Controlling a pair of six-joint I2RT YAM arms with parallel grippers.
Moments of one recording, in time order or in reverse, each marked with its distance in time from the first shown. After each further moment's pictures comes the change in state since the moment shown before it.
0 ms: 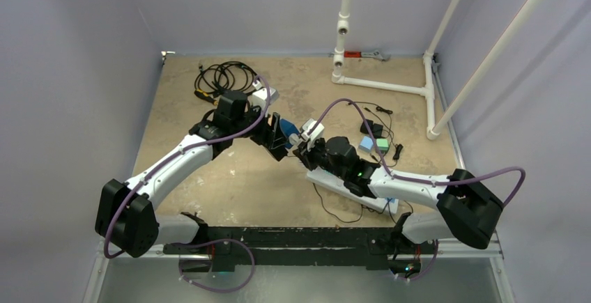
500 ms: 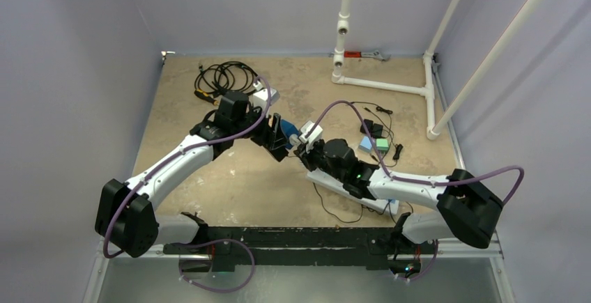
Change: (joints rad) left arm -0.010 0.000 0.000 -0.012 -0.027 -0.010; right arm 0.013 0.000 -0.003 -0.003 0.030 -0.022
